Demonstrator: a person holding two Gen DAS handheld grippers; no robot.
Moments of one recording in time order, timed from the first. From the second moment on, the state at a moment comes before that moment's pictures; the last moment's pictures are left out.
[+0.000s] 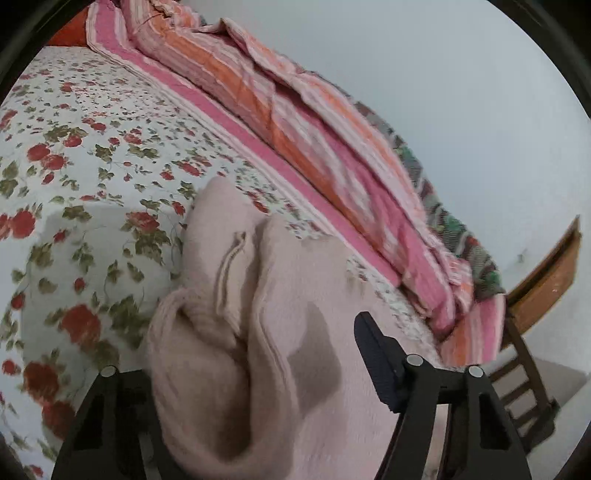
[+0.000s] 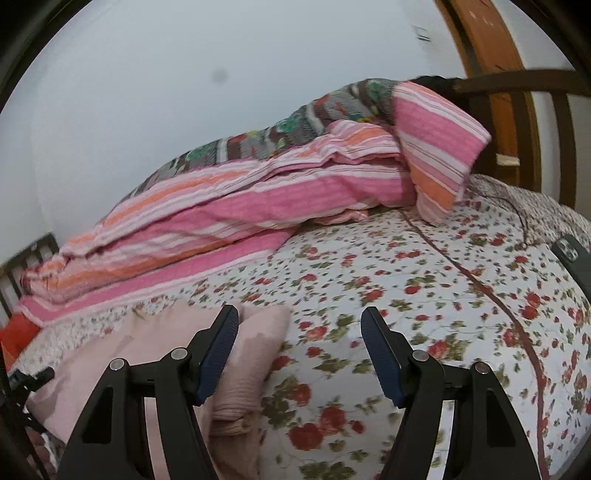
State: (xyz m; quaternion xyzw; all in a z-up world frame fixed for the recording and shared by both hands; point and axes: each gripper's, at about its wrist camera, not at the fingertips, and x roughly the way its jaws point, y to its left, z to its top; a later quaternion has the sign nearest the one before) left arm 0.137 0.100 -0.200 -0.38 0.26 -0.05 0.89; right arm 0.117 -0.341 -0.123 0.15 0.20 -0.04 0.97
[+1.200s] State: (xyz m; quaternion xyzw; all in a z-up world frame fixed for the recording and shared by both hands) left arm 0.138 -0.239 -0.141 0.04 0.28 -0.13 0.95; right arm 0.079 -0.456 -0.125 0.27 0.18 -0.08 0.94
